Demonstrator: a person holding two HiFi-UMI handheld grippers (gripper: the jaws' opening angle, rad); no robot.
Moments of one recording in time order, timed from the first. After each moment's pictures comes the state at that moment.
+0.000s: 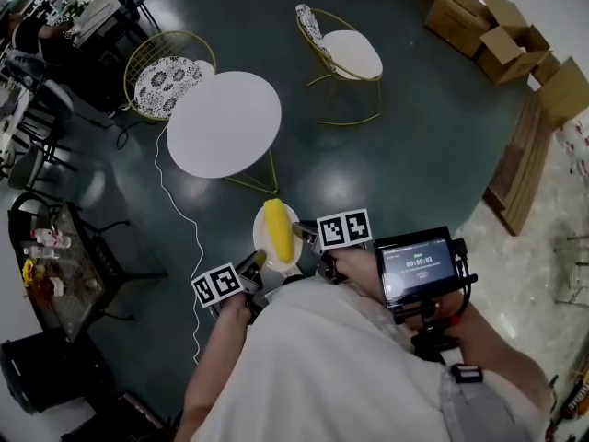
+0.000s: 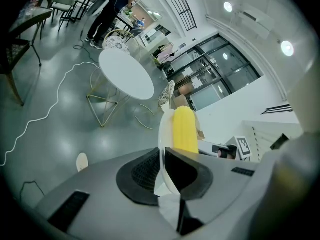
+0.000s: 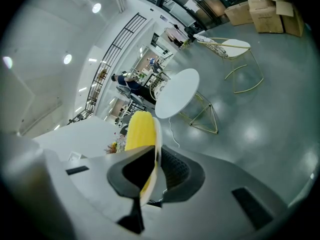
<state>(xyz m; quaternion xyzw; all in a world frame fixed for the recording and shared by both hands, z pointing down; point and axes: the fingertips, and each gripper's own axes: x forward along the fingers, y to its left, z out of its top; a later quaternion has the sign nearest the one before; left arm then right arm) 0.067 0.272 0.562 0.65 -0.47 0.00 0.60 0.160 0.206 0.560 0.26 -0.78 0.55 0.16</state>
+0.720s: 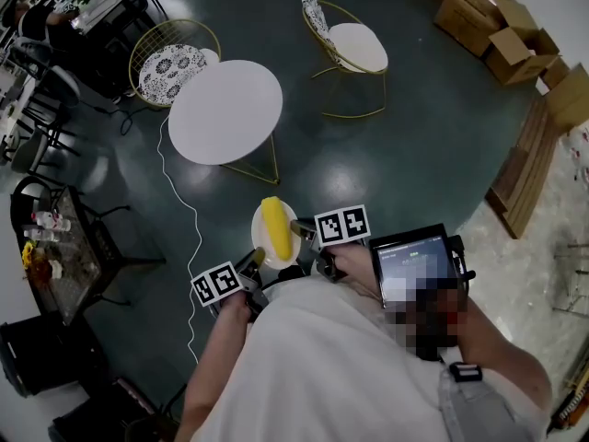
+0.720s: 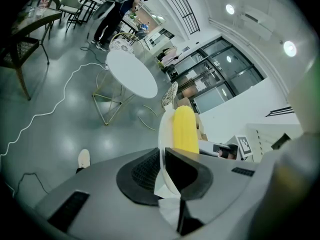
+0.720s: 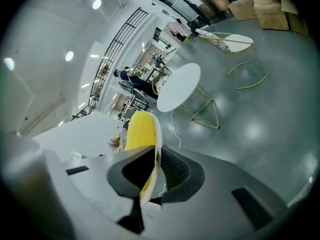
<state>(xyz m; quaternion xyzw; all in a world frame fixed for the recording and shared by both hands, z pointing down) 0.072 0.295 0.568 0.63 -0.49 -0.01 0.60 0.161 0.224 0.567 0.23 -0.78 0.55 0.18</state>
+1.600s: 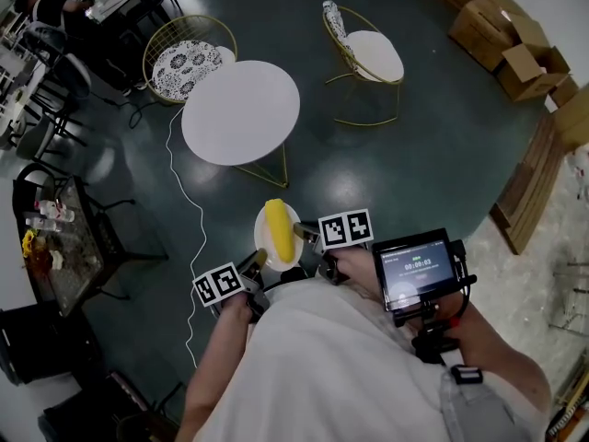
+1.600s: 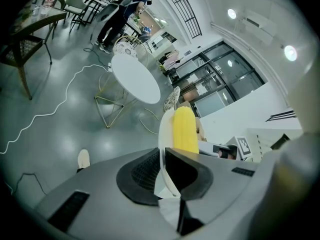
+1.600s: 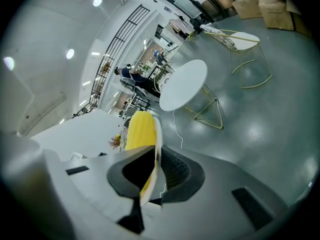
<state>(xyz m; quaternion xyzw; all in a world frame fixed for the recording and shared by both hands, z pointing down) 0.046 0.291 0.569 0.63 -0.50 -0.02 0.60 0.133 0.218 0.567 0.21 -0.78 0.55 0.19</state>
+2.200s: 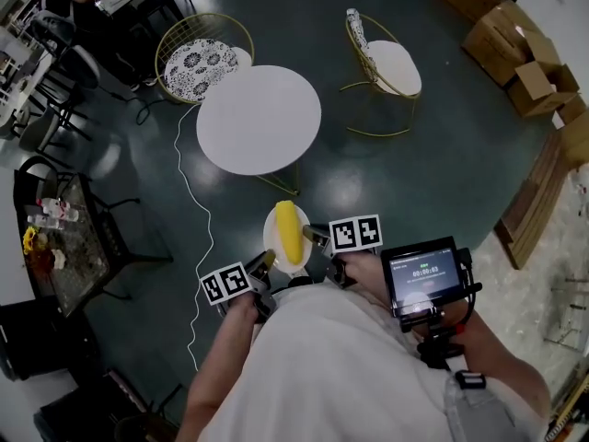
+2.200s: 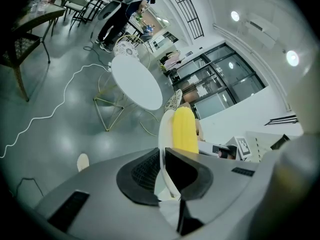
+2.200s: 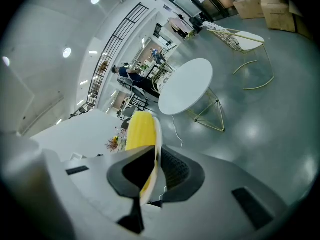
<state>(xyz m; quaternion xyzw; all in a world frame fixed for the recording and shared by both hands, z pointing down) 0.004 0.250 0.573 0.62 -0.49 -0.03 0.61 0.091 0.177 0.570 0.22 -0.78 0.55 0.19</state>
